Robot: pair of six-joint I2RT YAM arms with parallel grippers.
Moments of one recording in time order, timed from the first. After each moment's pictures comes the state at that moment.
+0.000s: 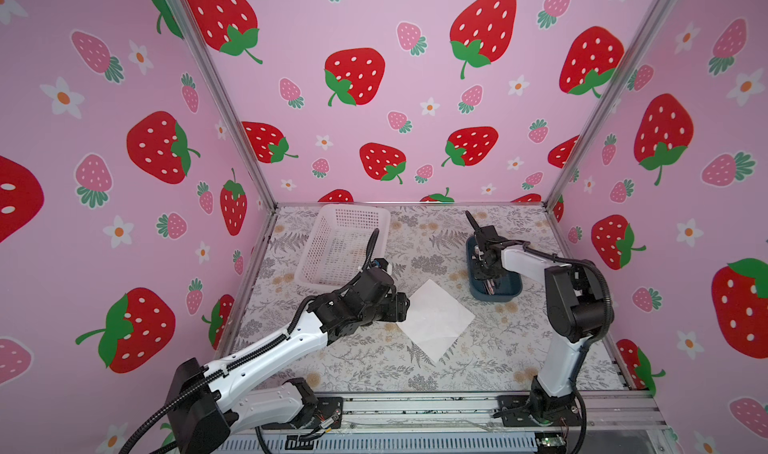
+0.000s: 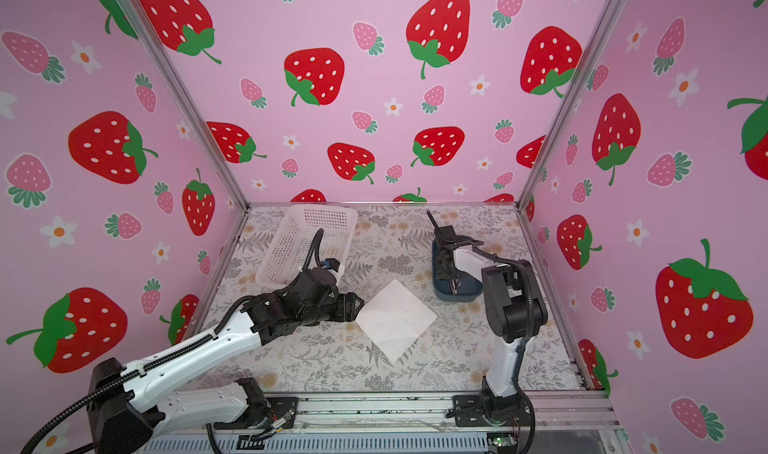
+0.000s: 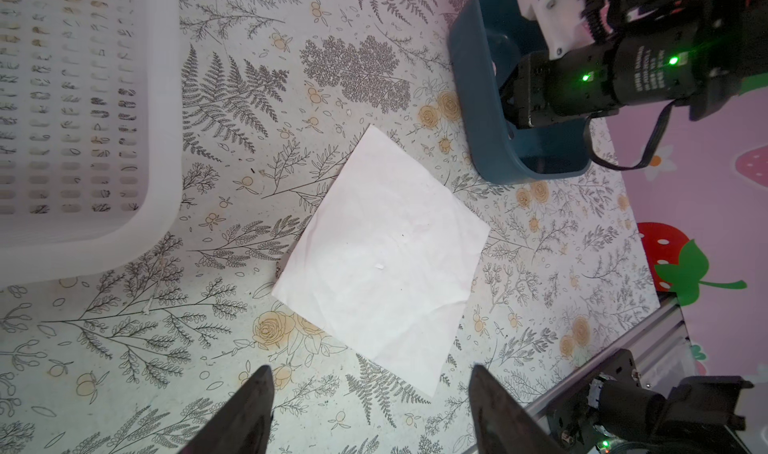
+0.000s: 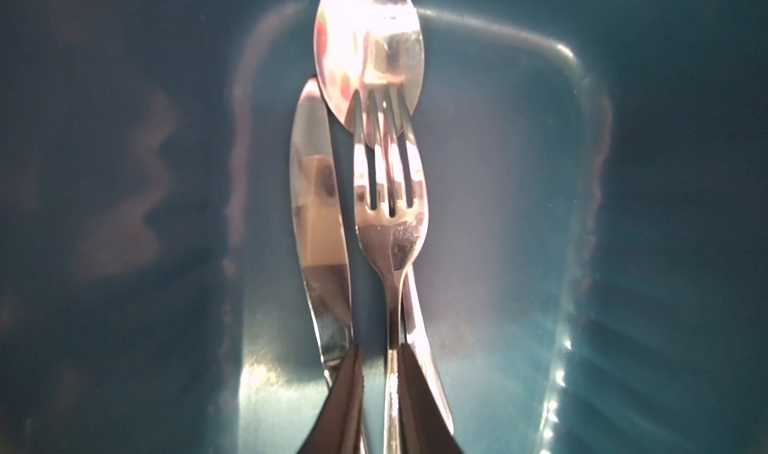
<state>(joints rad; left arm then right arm) -0.83 1.15 0.91 -0.57 -0.05 -0.68 0.36 1.90 1.22 -0.54 0.24 0.14</state>
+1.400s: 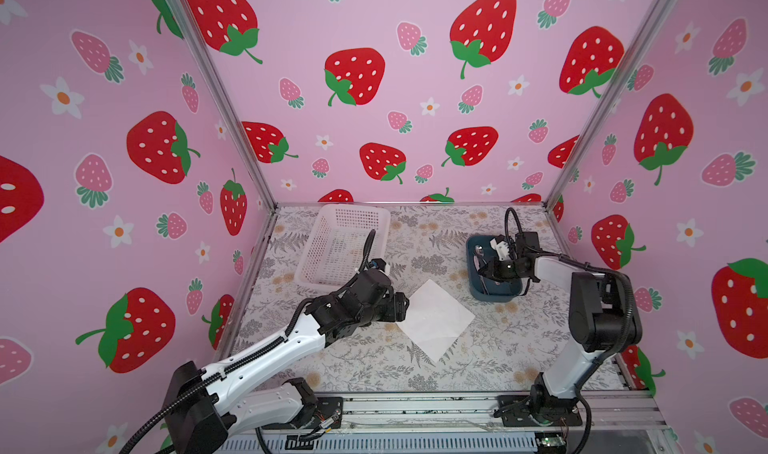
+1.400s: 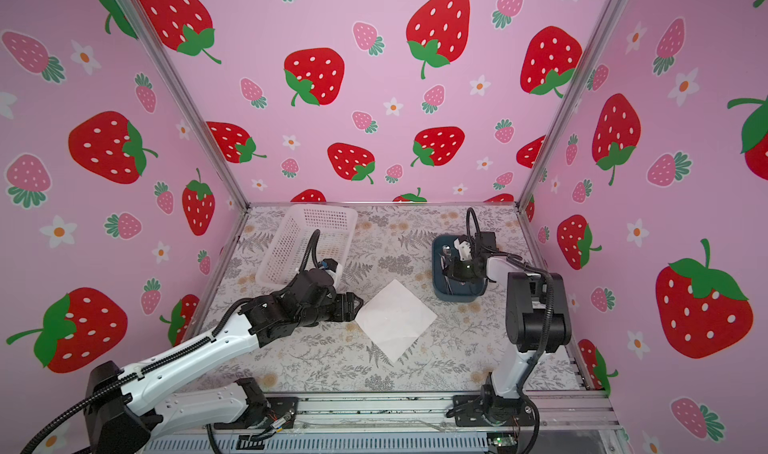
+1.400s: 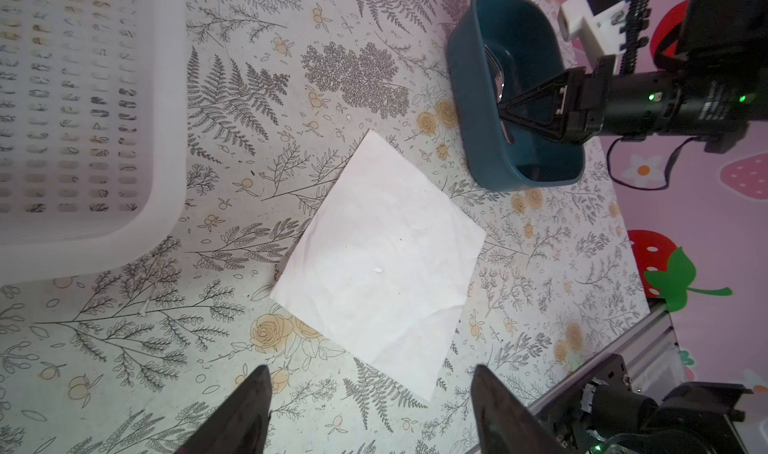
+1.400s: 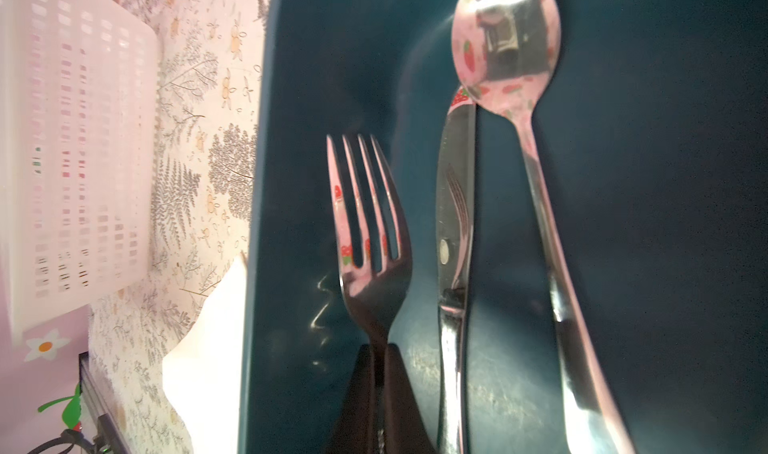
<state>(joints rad) -0.82 1.11 0.87 -0.52 -0.03 -0.69 0.09 1.75 1.01 -0.32 -0.60 0.16</state>
